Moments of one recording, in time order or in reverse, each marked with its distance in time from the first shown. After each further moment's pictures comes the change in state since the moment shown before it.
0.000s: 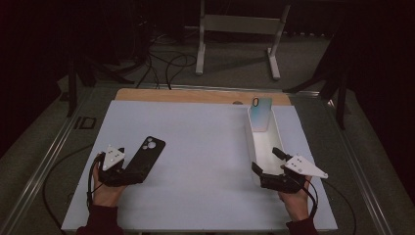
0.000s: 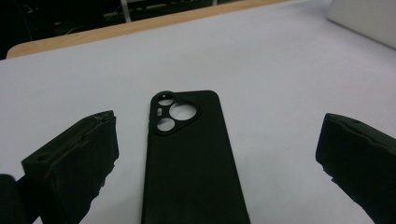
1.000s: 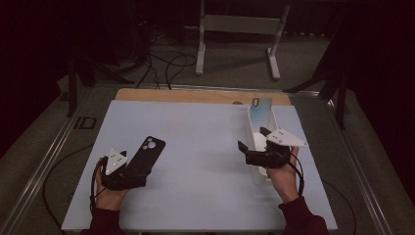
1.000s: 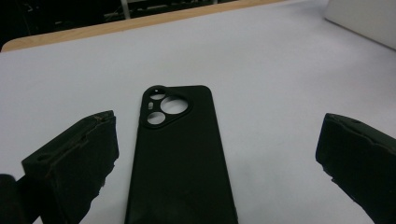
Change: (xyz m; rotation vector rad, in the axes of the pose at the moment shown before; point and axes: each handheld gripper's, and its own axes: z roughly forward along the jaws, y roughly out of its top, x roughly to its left) left arm -0.008 -0.008 0.000 -0.023 -0.003 -0.023; right arm 0.007 0.057 0.051 0.076 -0.005 -0.036
